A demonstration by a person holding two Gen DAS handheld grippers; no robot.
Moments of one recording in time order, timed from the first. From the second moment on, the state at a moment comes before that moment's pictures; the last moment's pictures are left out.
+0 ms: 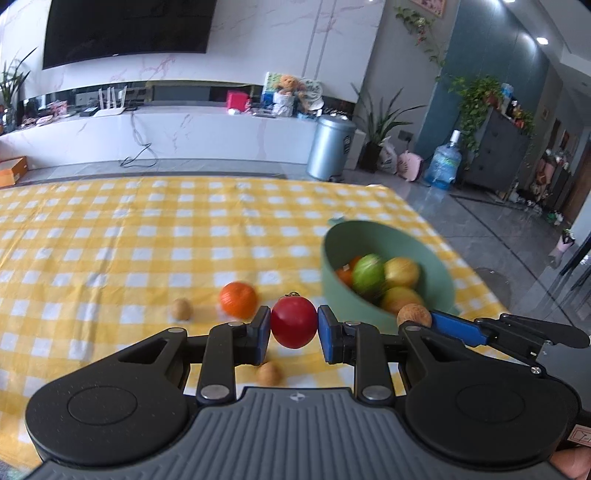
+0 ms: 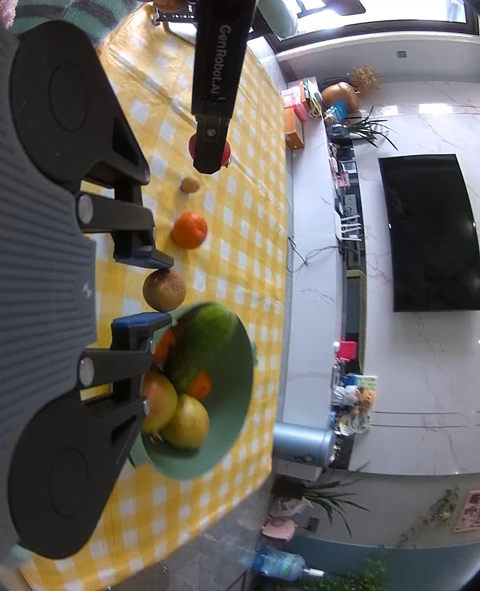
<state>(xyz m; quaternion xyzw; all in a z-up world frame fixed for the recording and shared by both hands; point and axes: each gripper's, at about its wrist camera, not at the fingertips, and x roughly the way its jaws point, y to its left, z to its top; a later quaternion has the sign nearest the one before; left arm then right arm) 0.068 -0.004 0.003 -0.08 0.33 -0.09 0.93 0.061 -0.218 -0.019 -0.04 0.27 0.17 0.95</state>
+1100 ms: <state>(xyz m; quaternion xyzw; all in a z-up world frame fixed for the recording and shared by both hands) 0.178 -0.127 -0.040 -0.05 0.45 -0.21 0.87 0.162 -0.301 -0.036 -0.17 0.34 0.20 0.90</state>
